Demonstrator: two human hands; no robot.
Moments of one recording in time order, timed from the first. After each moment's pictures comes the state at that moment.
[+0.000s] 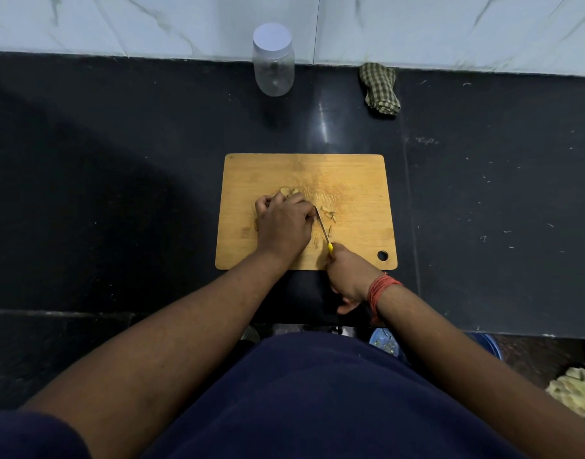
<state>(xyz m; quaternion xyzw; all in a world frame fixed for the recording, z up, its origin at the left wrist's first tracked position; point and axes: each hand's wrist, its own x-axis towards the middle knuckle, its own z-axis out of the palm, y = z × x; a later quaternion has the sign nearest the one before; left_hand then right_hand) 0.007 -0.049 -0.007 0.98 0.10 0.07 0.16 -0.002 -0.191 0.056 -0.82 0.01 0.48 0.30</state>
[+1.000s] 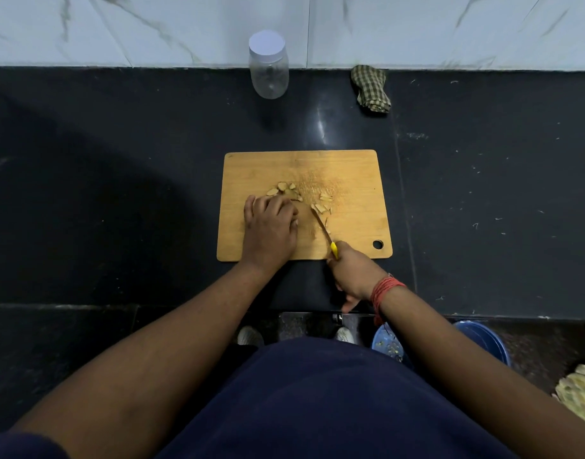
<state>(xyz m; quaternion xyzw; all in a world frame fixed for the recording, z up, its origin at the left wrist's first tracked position) -0.032 -0.038 -0.015 0.98 0.07 0.12 0.14 -0.019 -0.212 0.056 -0.84 -0.01 0.44 0.32</state>
